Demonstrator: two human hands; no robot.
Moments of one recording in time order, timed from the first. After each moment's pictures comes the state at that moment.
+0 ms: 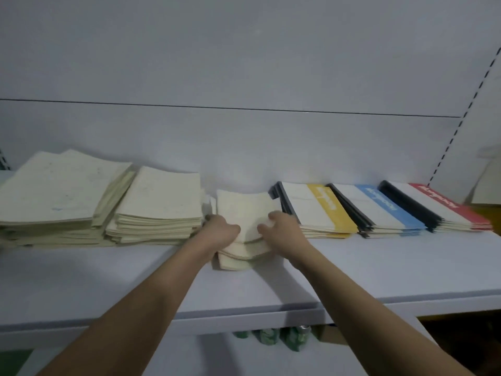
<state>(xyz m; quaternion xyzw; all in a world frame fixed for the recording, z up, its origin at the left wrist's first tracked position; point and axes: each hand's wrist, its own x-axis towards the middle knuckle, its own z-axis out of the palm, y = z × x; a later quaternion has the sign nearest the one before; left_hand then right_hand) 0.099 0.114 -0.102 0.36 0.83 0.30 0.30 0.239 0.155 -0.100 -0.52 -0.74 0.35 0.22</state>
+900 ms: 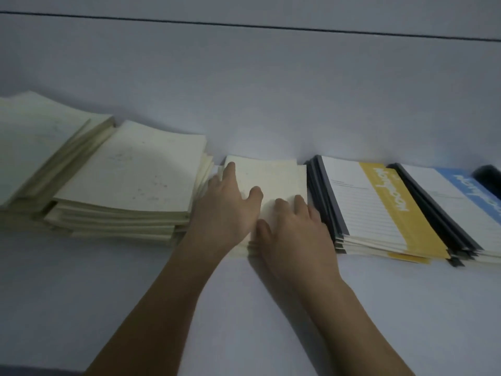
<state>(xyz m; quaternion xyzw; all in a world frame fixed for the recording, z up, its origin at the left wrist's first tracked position) 0.095 0.162 -0.110 0.43 0.84 0.32 0.08 0.210 0.187 -0.129 -0.46 -0.86 0.10 0.17</state>
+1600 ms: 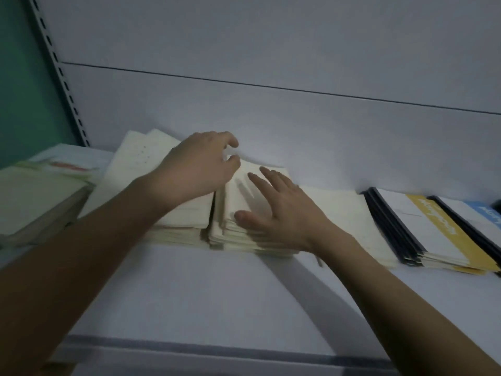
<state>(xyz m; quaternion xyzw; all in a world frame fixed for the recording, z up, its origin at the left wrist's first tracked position) -0.096 0.034 0.007 0.57 0.79 0.24 -0.03 0.061 0.122 -0.061 -0.27 -0.95 0.09 0.13</state>
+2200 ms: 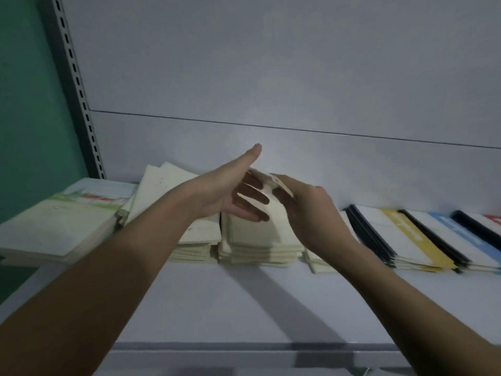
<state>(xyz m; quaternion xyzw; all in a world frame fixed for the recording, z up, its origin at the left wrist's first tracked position) -0.073 0.009 0.044 0.43 0.60 0.46 0.50 0.087 0.065 0.001 -0.27 -0.88 0.08 0.38</state>
